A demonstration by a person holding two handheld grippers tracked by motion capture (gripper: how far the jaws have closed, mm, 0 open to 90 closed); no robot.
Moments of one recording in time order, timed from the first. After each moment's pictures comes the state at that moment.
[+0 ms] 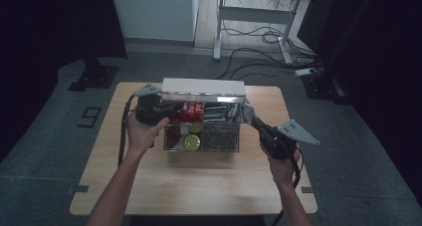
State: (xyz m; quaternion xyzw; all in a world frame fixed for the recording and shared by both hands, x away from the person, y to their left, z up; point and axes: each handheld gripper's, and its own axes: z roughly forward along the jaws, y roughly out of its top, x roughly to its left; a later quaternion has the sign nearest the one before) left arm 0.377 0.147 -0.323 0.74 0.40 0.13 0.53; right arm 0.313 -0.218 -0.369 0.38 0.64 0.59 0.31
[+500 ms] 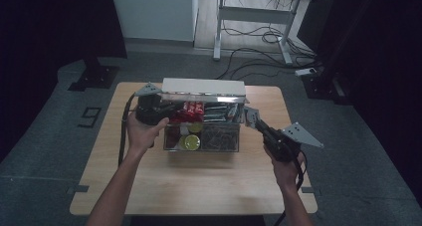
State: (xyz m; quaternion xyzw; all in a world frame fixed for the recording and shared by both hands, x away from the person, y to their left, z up) left arm 0.377 0.147 -0.322 0.74 0.40 0.13 0.53; right arm 0.310 -0.229 -0.376 0.39 0.64 0.59 0.31
